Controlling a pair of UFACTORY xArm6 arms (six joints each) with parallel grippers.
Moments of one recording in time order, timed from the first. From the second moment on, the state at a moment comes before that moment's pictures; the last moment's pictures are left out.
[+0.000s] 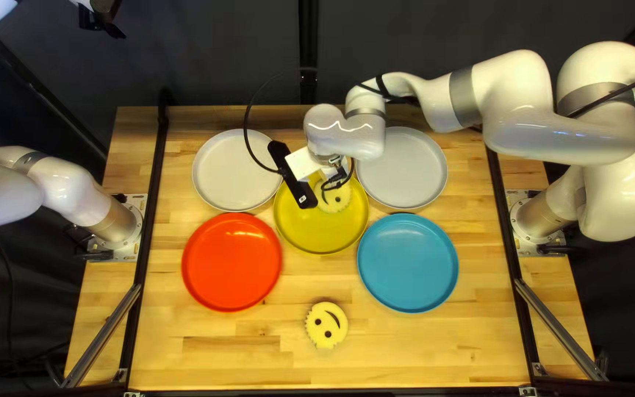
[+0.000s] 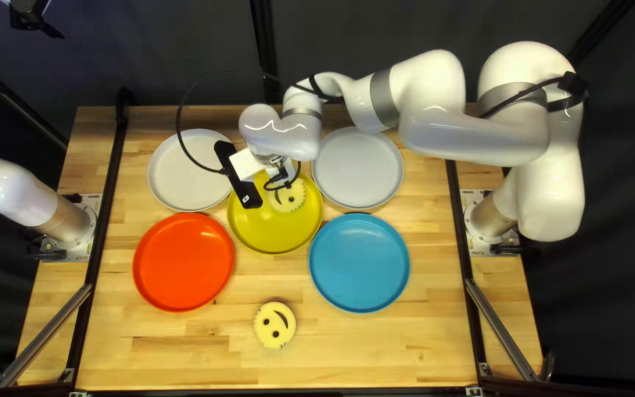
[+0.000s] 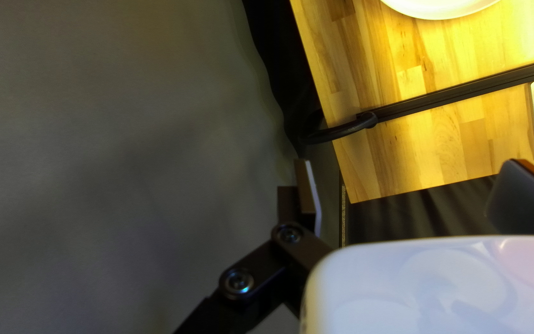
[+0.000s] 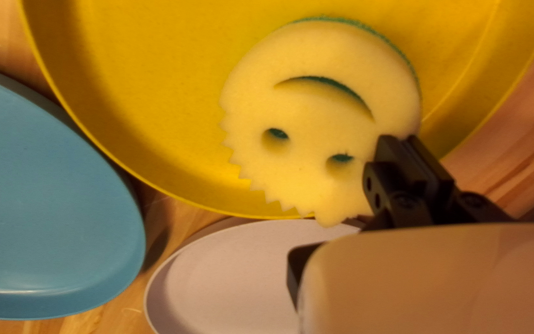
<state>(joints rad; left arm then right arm) 1.20 -0.65 -1.02 -0.12 1.45 1.59 -0.19 0.44 -1.30 -0.14 0.91 -0.62</state>
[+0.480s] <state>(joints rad) 1.20 -0.65 -1.02 -0.12 1.45 1.59 -0.11 0.36 -1.16 -0.14 0.83 -0.60</state>
